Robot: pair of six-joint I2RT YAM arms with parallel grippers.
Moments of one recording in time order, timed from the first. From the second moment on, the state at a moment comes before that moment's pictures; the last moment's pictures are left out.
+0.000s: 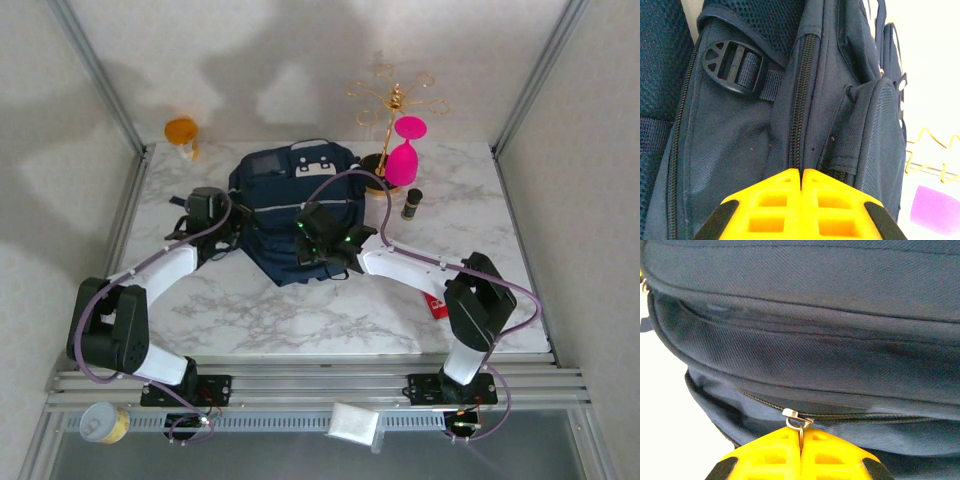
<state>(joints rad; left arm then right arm) -0.15 1.47 0.85 0.00 0.18 -1.24 0.92 1.73 1.29 -0.40 0.11 0.52</state>
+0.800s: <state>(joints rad) -0.45 1.31 0.59 0.12 0.06 -1.56 0.93 1.75 1.23 -0.22 0.04 0.55</state>
